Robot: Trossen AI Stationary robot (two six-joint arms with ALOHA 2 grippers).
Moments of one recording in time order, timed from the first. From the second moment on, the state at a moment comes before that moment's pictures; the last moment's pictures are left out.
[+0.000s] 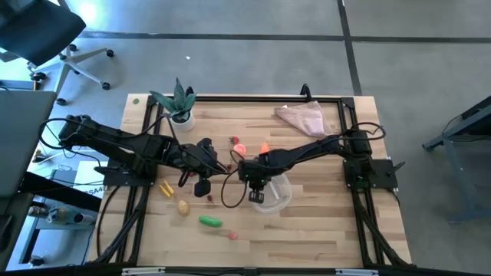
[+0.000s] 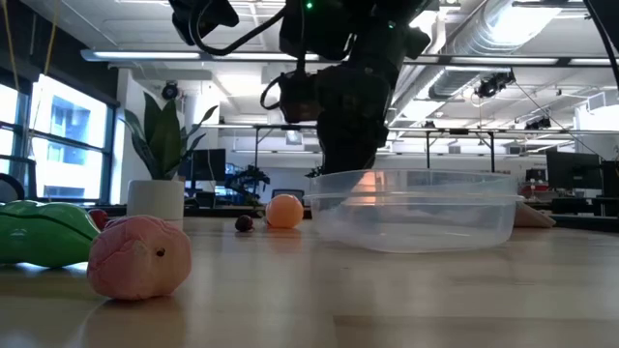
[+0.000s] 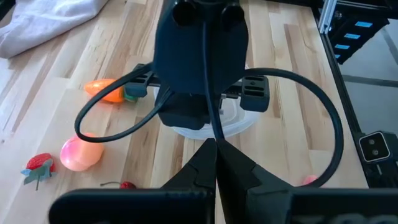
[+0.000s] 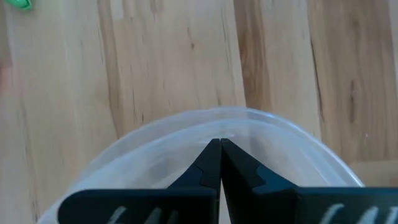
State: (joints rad) left arm -0.11 1.22 1.03 -0.52 -0.15 -0.27; right arm 0.10 2.02 1.43 -0.59 -0.12 0.26
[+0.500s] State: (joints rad) left arm -0.11 1.22 1.03 -0.52 -0.15 -0.26; right arm 0.09 1.78 1.43 -0.66 -0.11 0.28
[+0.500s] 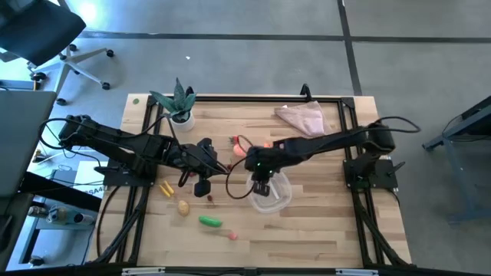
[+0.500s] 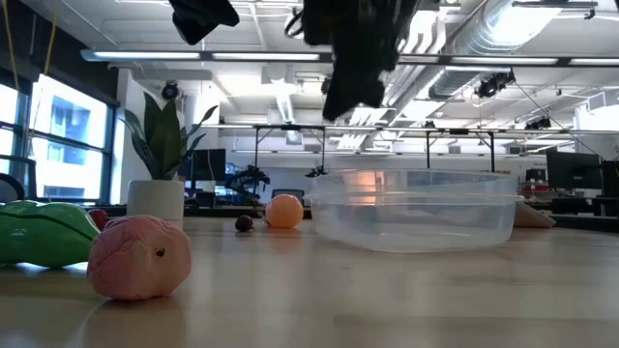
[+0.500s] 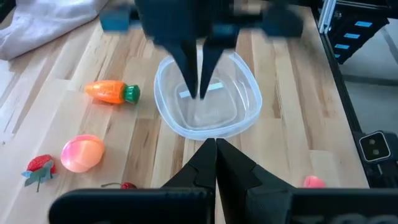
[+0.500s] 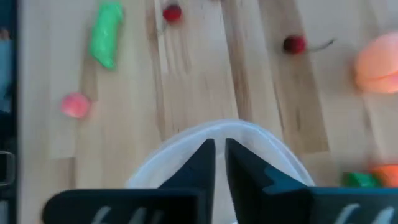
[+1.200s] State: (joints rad) left arm -0.08 1.22 1.03 -0.45 -0.26 -0.21; right arm 0.06 1.40 1.43 -0.96 0.23 0.35
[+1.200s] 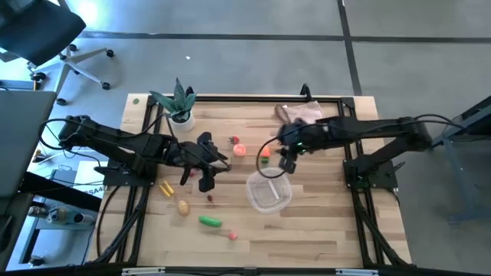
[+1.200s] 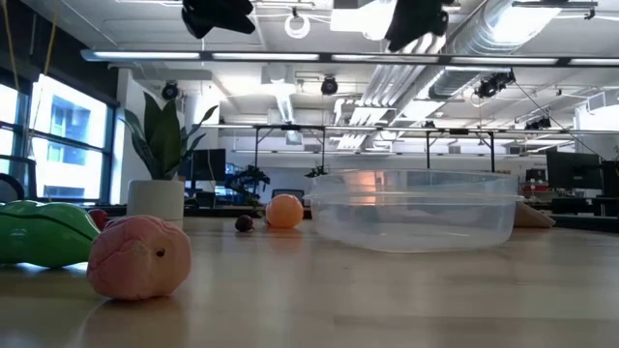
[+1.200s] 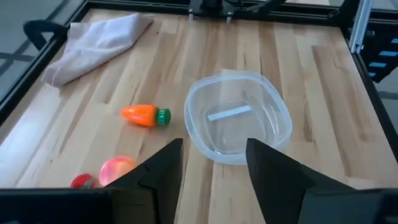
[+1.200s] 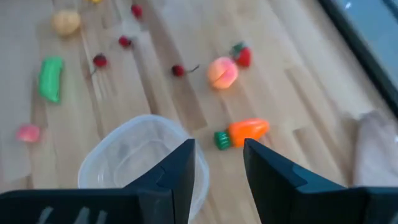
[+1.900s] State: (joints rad) left arm 0.06 1.22 1.04 -0.38 -0.06 -0.10; right arm 0.18 1.05 1.42 -1.32 0.32 0.60
